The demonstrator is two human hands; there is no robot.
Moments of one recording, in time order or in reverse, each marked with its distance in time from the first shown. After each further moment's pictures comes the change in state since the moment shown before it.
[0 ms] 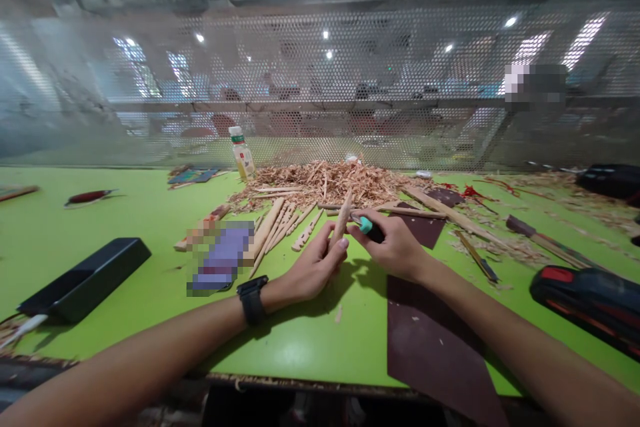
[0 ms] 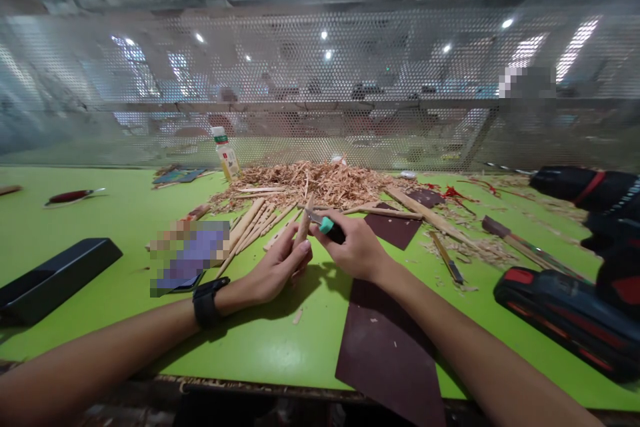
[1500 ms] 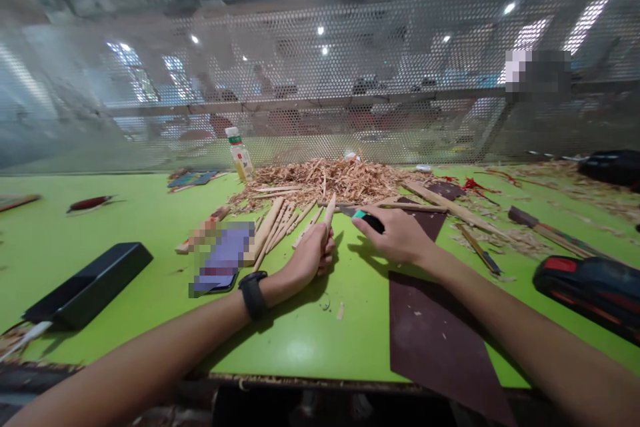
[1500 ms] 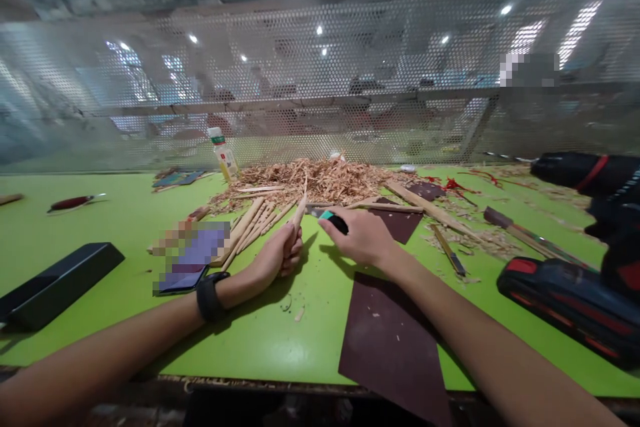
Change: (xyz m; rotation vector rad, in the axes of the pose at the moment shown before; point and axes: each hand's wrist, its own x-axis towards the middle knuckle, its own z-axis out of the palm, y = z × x) left_hand 0.017 -0.003 -0.005 -0.202 0.204 -0.308; right_hand 0.004 0.017 -0.012 -0.491 -0.088 0.128
